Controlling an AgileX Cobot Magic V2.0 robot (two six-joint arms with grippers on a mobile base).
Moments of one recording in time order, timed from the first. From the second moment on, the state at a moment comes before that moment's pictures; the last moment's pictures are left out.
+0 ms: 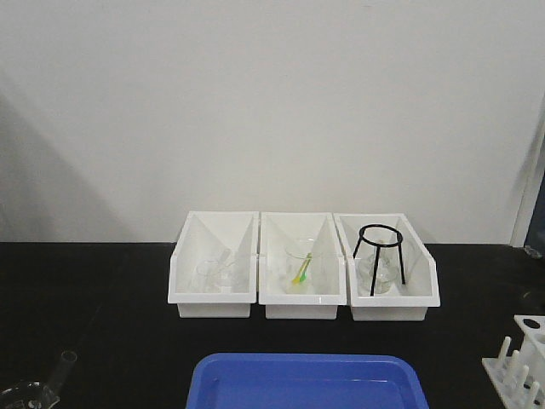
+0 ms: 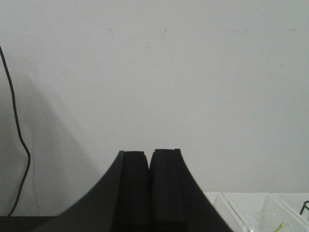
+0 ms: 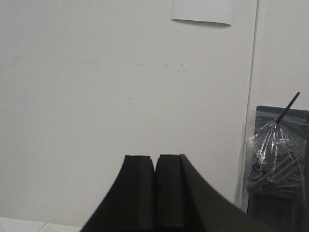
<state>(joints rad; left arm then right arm) -0.08 0.59 -0.69 -0.20 0.00 0.07 0.01 0.50 -0.68 -0.08 -0.07 -0.04</state>
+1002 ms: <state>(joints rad) -0.08 0.73 -0.75 0.01 0.00 0.06 0.01 0.63 -0.70 -0.08 -0.05 -0.04</state>
